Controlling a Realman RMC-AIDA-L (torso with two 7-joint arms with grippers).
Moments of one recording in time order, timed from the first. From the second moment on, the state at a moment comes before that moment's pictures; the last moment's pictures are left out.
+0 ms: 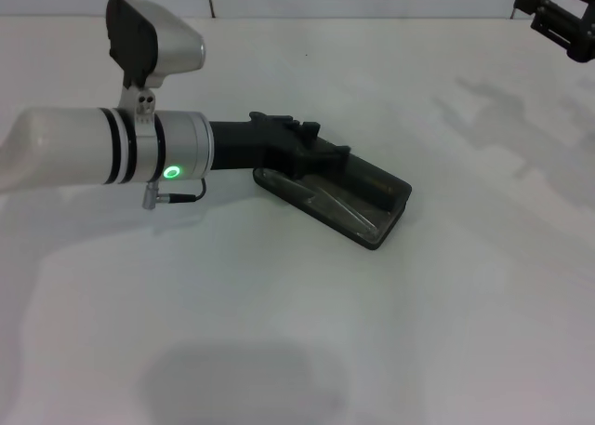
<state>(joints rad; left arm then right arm) -0.76 -2.10 1.13 0.40 1.74 1.02 -1.51 0.52 2.01 -0.76 -0.60 -1.41 -1.32 1.13</state>
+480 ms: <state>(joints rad) -0.74 -2.10 1.13 0.40 1.74 1.02 -1.49 0.52 2.02 -0.77 -0.60 -1.41 -1.32 1.13</state>
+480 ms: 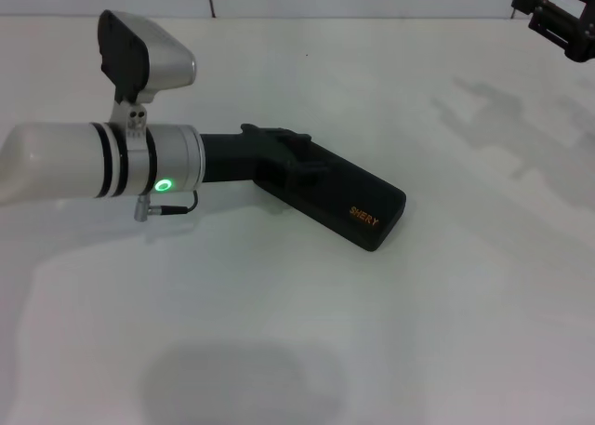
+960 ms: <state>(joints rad) -0.66 -2.09 1.12 0.50 1.50 1.30 -1.33 0.53 2.00 -0.81 -0.61 -1.41 -1.33 1.11</state>
